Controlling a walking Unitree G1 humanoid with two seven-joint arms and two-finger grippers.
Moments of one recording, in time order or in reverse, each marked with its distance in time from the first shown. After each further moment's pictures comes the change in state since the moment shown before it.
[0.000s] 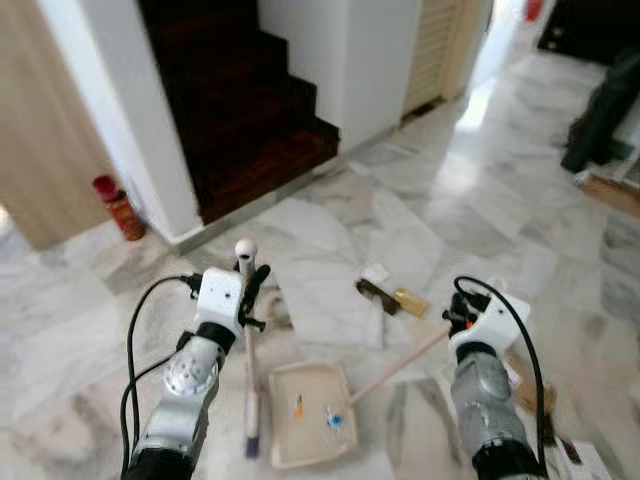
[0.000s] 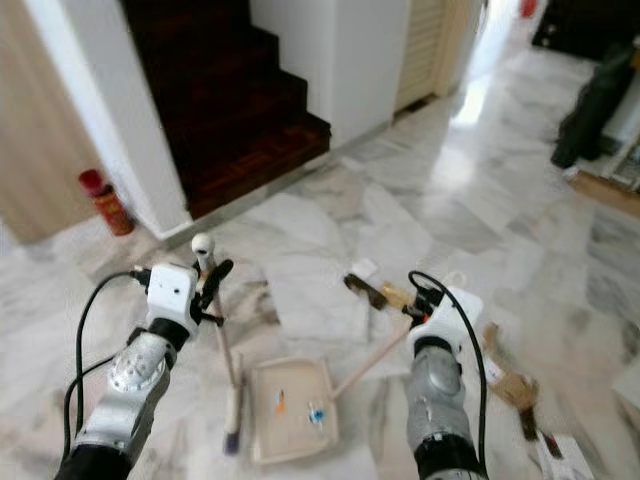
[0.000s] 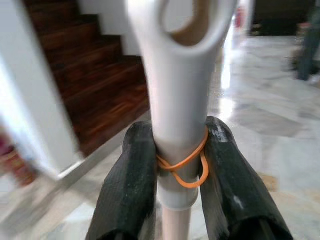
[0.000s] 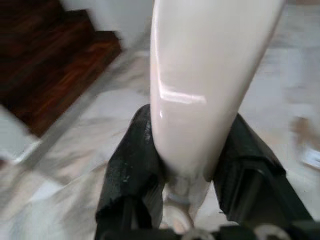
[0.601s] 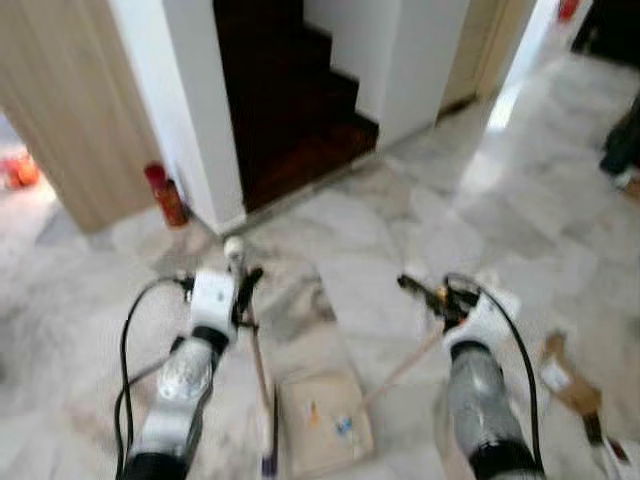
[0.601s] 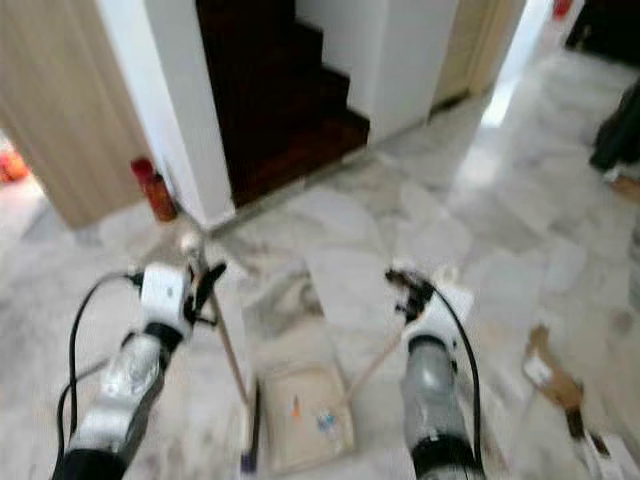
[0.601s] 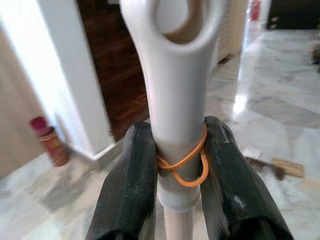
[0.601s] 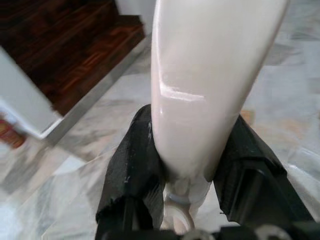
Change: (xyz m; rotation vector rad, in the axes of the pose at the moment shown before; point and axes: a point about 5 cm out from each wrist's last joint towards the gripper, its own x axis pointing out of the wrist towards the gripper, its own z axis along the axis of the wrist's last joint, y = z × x) left arm 0.003 -0.004 0.002 -0.008 -0.002 -0.013; right arm 0.000 -0.002 0.001 -0.029 0.003 -0.001
